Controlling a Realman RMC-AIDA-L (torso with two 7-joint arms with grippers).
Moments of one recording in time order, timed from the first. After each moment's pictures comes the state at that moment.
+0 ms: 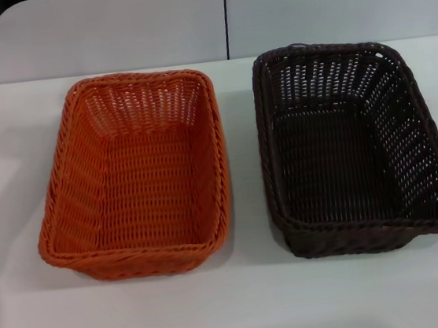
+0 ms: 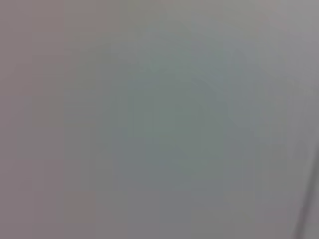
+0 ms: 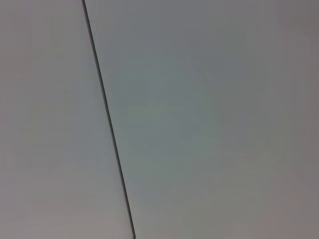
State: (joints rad) left arm -0.50 -1.98 1.26 0.95 1.18 0.52 -1.57; right arm 0.68 2.07 0.01 -0.05 -1.05 -1.14 0.27
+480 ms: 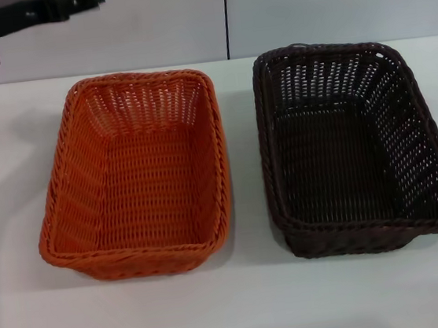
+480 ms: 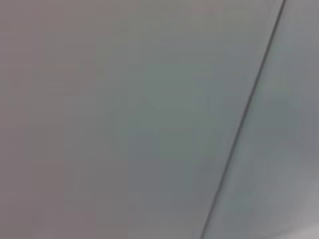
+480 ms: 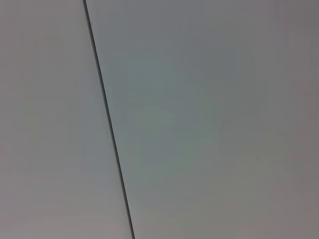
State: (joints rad) left arm -0.61 -1.95 1.05 1.01 1.88 0.93 -2.15; right arm 0.68 2.07 0.01 -0.05 -1.05 -1.14 0.26
